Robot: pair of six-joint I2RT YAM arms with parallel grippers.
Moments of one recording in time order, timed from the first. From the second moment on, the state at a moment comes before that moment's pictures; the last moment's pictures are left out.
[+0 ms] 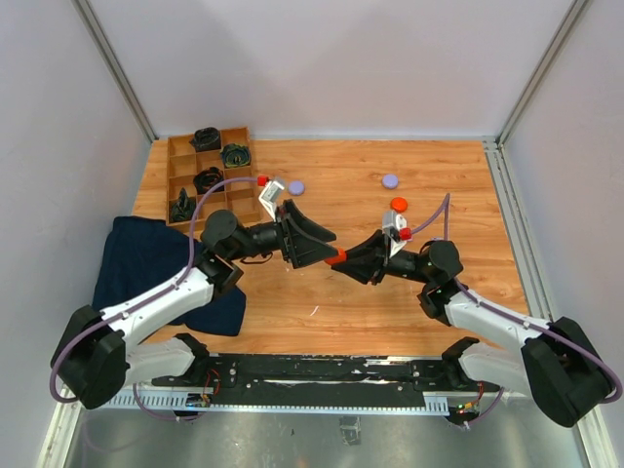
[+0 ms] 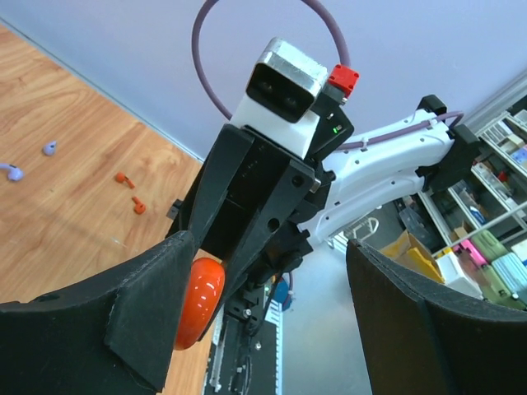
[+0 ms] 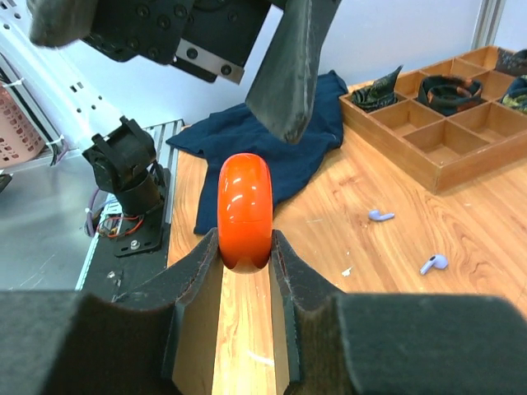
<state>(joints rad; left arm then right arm) -0.66 1.15 0.65 0.73 0.71 -0.85 0.57 1.10 0.36 1.00 -0.81 0.34</state>
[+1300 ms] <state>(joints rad) -0.60 0.89 0.79 -0.26 -0.48 -0.20 0.54 1.32 0.43 0.05 -0.46 0.45</state>
